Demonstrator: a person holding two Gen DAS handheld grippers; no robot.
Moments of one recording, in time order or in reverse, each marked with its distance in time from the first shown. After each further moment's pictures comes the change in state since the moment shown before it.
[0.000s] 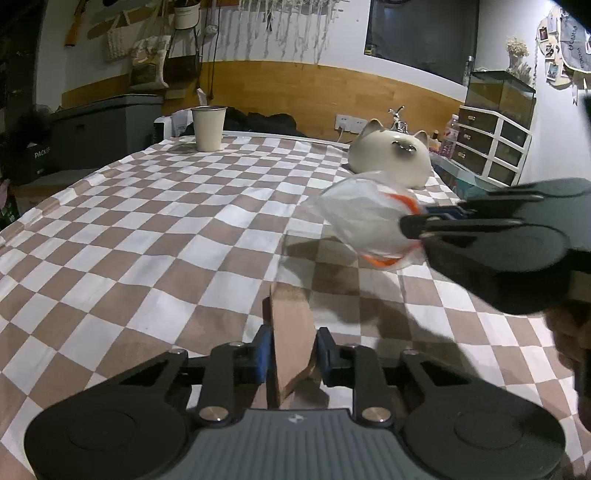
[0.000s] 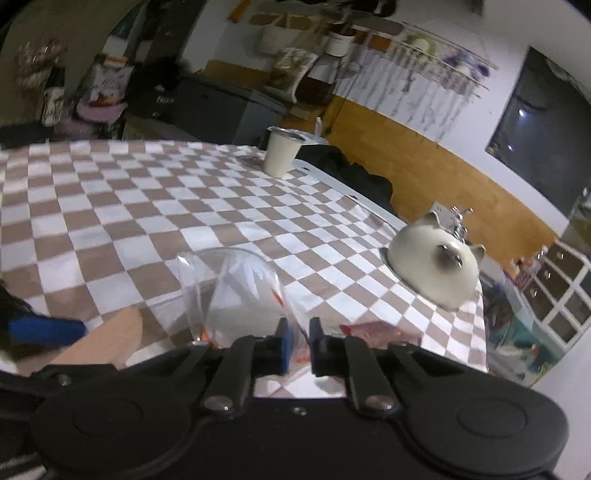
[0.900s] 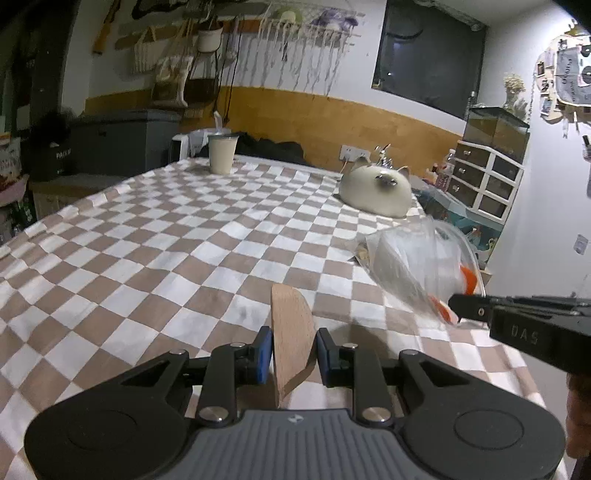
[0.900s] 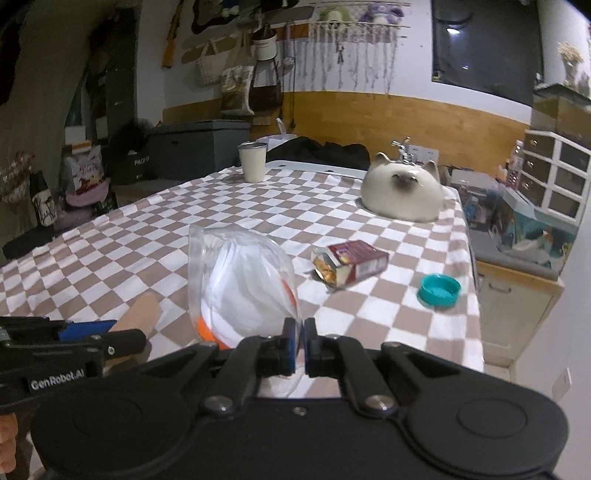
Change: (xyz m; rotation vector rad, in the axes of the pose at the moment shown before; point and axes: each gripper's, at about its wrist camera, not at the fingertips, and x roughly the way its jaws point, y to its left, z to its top) left arm -0.091 -0.037 -0.025 -0.073 -0.094 0.017; right arm -0.111 -0.040 -0.066 0.392 0.003 0.093
